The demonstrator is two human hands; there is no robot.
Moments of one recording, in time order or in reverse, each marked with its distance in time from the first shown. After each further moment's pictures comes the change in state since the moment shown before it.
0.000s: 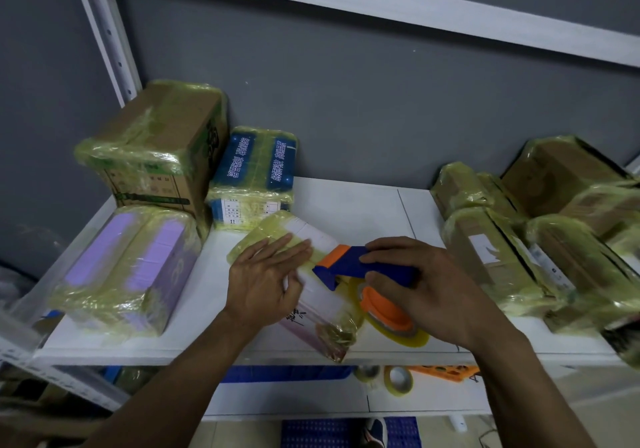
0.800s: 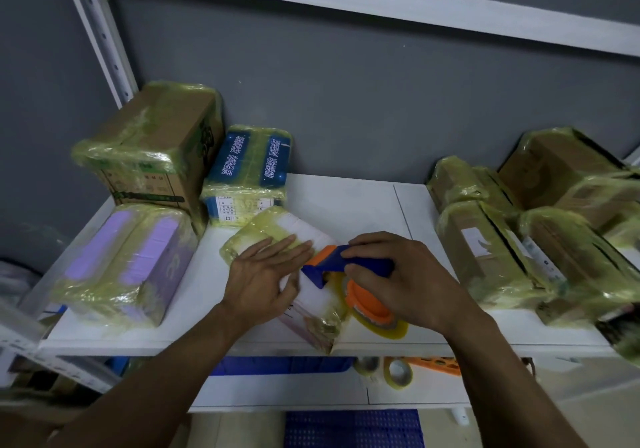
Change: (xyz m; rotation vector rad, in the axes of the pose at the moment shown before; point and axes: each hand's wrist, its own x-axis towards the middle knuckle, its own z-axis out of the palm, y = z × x) left_hand 0.003 0.015 -0.006 -0.027 -0.077 0.110; right_hand 0.007 0.010 0.003 -0.074 -0.041 -0.001
